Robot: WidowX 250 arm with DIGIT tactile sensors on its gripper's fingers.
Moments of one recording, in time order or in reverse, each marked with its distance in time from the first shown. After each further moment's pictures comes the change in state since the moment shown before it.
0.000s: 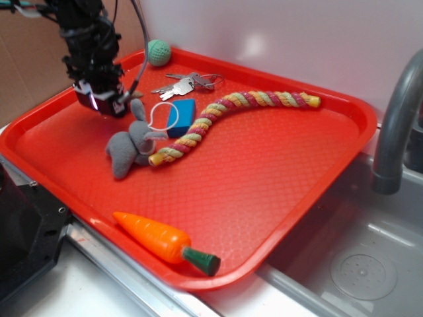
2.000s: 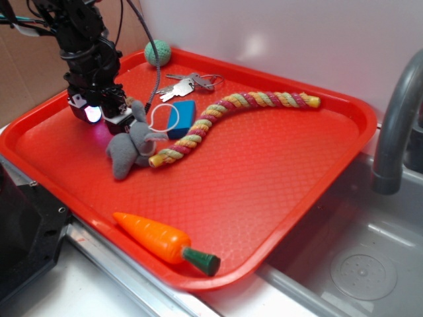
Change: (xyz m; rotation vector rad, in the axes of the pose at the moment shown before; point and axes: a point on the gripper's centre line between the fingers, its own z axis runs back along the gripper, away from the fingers) arm -0.016 -0.002 -0.034 0.079 -0.043 -0.029
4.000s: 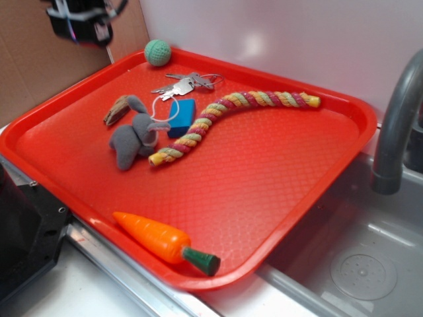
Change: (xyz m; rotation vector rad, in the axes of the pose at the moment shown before) arm -0.002 -0.043 0.154 -0.033 0.073 0.032
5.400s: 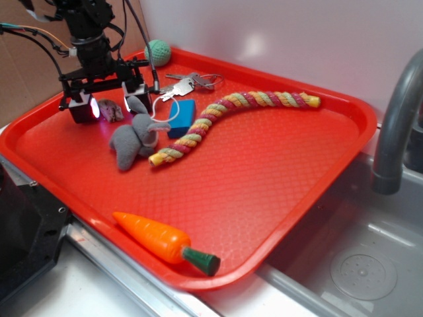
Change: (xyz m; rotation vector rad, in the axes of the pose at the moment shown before) arm 0.040 0.059 -0.151 0.014 -0.031 0.733
